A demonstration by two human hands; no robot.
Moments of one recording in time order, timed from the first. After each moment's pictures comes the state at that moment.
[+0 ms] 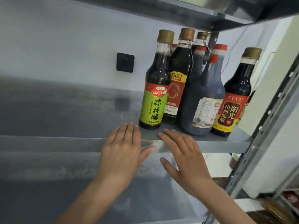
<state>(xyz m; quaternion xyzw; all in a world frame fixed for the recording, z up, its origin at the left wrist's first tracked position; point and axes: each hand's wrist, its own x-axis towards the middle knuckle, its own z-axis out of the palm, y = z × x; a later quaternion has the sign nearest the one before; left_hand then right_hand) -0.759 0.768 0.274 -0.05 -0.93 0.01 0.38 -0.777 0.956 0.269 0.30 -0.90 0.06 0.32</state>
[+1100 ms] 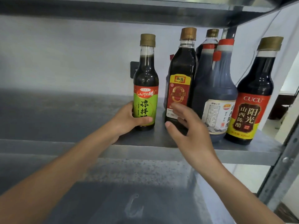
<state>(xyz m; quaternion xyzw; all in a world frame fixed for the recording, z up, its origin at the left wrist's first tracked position) -0.829 0.742 0.346 -0.03 -0.82 -0.55 0.13 -0.795 0.931 0.338 0.27 -0.79 0.49 0.24</state>
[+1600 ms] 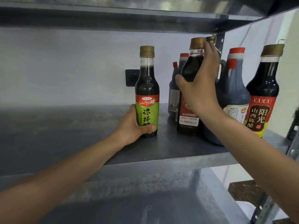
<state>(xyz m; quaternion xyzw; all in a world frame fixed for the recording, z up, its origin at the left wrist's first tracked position) -0.849 0.702 0.351 -0.12 -0.86 -0.47 0.17 -0.837 0.877 0.431 0.16 -0.77 0.44 0.44</state>
